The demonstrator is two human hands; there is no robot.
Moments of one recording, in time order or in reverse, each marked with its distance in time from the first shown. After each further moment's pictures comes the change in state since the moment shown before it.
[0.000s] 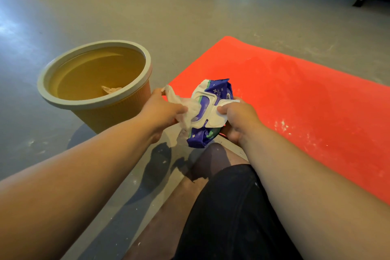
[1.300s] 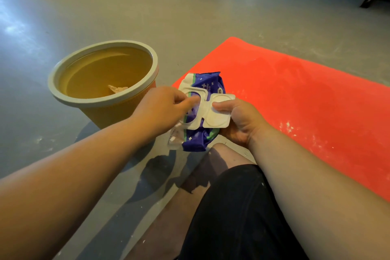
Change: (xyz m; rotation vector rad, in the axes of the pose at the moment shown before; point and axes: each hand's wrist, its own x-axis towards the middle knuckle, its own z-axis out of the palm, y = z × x) left_hand -0.022 0.010 -0.018 0.697 -0.003 0.509; right_hand -0.013 -0.004 0.003 0.140 -0.371 0.083
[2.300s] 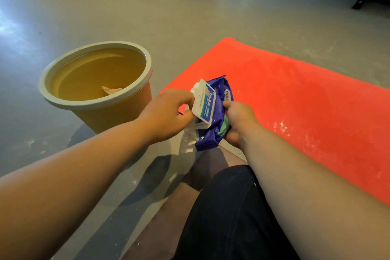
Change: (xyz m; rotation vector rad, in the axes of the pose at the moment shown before) left_hand 0.009 -0.009 0.014 0.078 -0.099 0.245; right_hand 0.016 0.006 -0.005 0.004 0.298 -0.051
